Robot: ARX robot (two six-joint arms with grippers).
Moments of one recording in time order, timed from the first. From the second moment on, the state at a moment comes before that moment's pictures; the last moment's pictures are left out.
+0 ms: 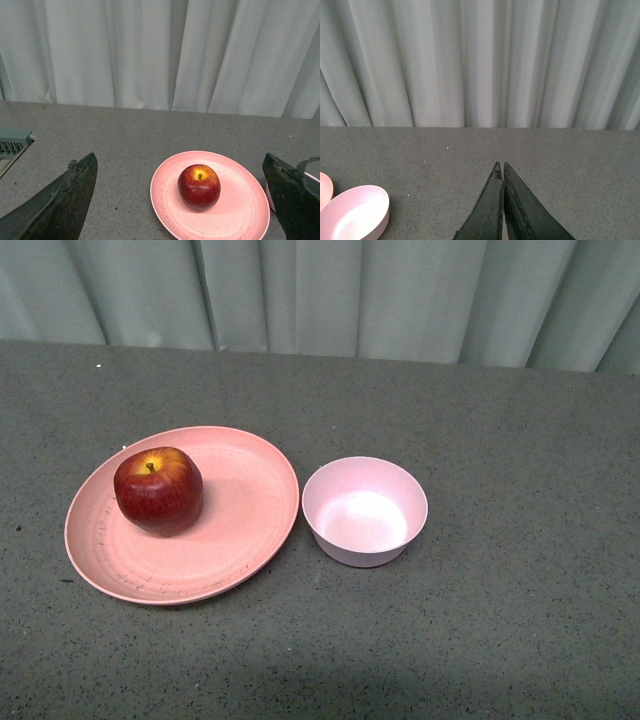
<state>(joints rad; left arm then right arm) 0.00 0.00 0.02 0.00 0.00 0.00 0.00 0.33 0.01 0.33 0.00 0.00</state>
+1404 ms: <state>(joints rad) -0.04 0.23 0.05 -0.02 -0.17 -0.01 0.00 0.00 0.01 0.00 0.00 0.00</state>
